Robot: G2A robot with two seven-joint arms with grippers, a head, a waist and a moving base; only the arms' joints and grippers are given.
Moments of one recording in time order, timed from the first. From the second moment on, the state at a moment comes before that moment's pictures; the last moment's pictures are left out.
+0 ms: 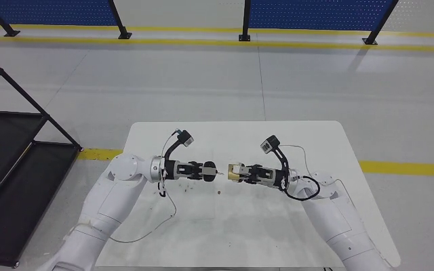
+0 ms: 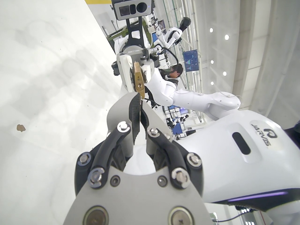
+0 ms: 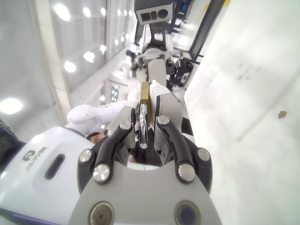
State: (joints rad) left arm 1.21 -1.07 -1.25 -1.42 -0.45 -0.37 -1.30; right arm -1.12 -1.24 1.05 -1.27 0.53 -0.39 1.17
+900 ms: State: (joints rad) left arm 1.20 -1.07 -1.22 -1.39 -0.48 -0.39 -1.26; right arm -1.16 -1.24 1.05 -1.33 0.45 -0.41 1.08
